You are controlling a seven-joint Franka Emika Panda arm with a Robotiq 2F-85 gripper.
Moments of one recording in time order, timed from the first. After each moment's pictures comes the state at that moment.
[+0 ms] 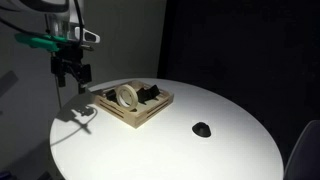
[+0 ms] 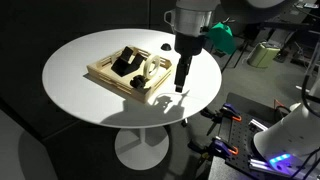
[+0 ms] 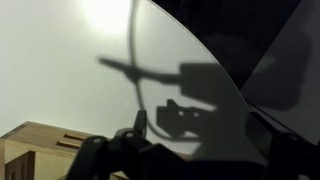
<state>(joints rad) 0.12 -0.29 0.10 -2.52 0.05 2.17 0.00</state>
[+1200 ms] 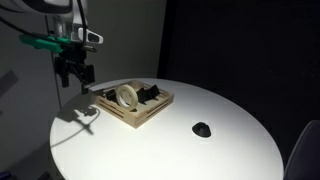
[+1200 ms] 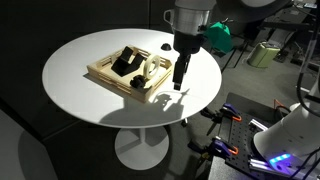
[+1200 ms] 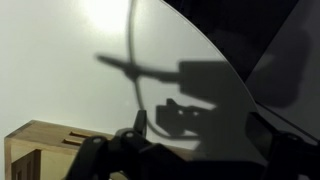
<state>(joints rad) 0.10 -0.28 0.09 -2.51 0.05 2.18 0.00</state>
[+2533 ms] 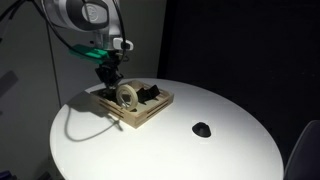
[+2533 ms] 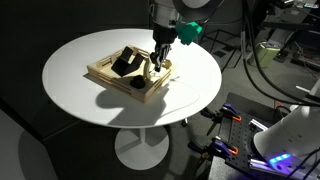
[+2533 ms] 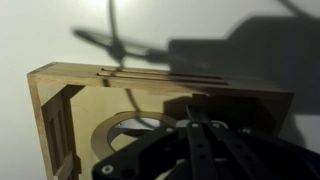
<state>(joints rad) 0.03 -0.03 0.04 -2.31 0.05 2.35 0.00</state>
